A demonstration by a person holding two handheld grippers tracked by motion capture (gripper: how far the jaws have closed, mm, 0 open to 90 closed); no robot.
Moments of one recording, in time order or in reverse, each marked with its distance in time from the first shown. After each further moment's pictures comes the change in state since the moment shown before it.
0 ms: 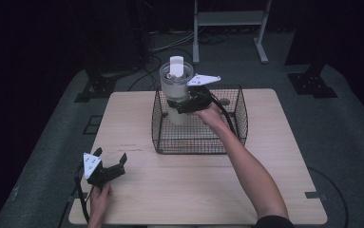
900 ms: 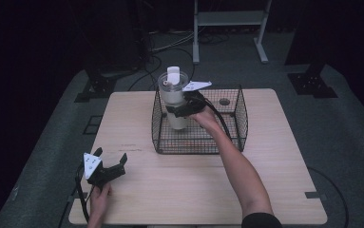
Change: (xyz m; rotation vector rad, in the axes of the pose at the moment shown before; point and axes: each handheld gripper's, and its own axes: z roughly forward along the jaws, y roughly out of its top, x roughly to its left) left arm 0.000 0.000 0.000 0.002 -0.003 0.007; right arm -0.019 -0.037 0.041 0.095 0.007 0.041
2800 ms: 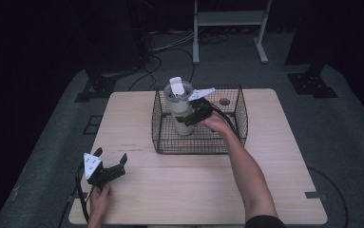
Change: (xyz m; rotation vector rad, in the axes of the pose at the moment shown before) left arm -0.001 0.000 0.000 -0.003 -0.002 0.001; right arm -0.021 -0.035 -0.005 0.121 0.039 -0.101
